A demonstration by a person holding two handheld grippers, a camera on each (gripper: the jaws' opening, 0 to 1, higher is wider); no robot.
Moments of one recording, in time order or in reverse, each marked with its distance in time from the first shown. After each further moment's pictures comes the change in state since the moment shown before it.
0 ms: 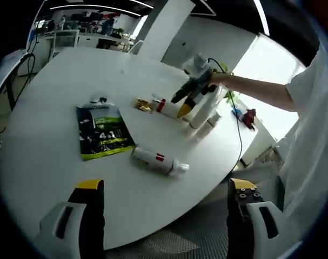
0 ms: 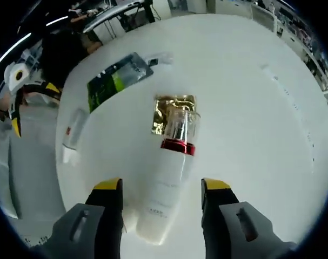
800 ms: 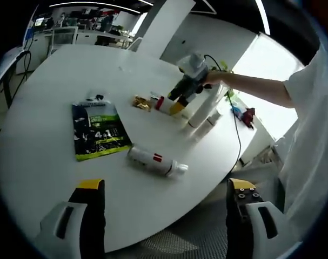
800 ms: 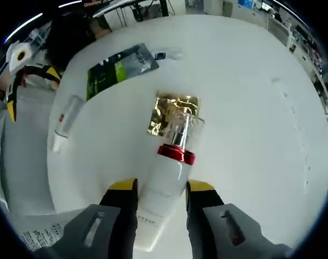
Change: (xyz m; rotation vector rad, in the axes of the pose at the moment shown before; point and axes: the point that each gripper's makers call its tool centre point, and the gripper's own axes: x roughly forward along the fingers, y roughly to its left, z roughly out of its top) left arm 0.009 -0.004 0.001 -0.004 0.017 -0.021; right arm 0.006 -0.008 0.000 -0.141 0.050 -0.024
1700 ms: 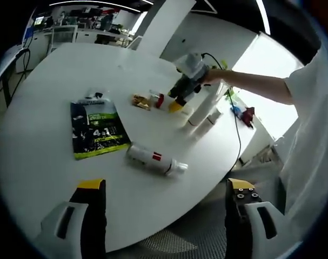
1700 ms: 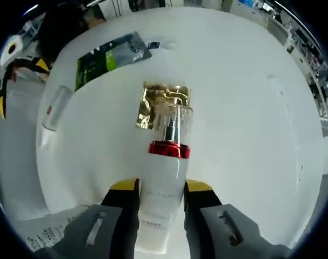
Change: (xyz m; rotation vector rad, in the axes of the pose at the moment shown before) left arm 0.005 -0.001 -0.002 0.002 0.012 -0.007; right arm 0.006 -0.005 -0.007 0.008 0.097 -0.085
